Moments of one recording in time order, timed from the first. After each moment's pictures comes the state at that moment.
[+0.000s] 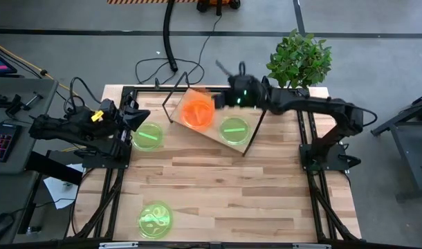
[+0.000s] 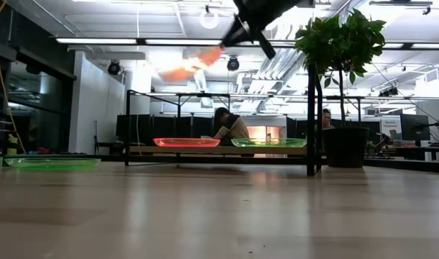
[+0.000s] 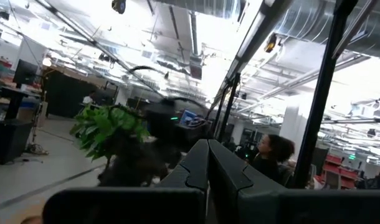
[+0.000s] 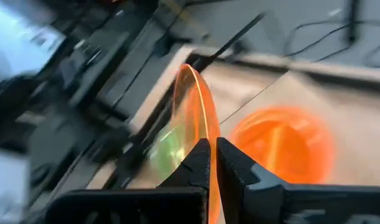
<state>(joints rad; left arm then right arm) -0.17 0.48 0.58 0.34 -0.32 -0.15 -0.27 1.57 1.40 -0.27 0.10 0.81</state>
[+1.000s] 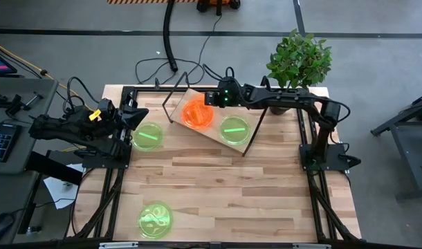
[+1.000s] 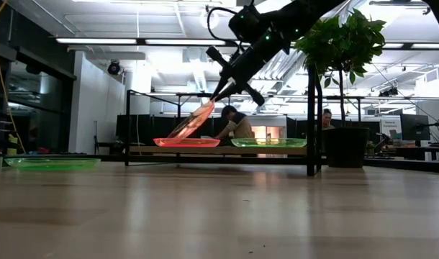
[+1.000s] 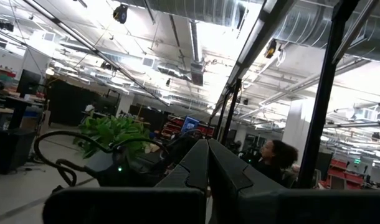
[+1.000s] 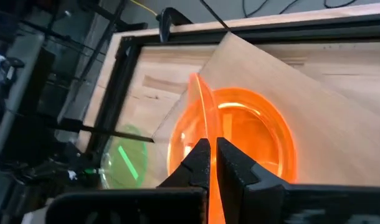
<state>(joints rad) -0.17 0.48 0.58 0.37 -0.33 -0.13 -0.38 1.84 1.39 -0.18 0.04 0.98</state>
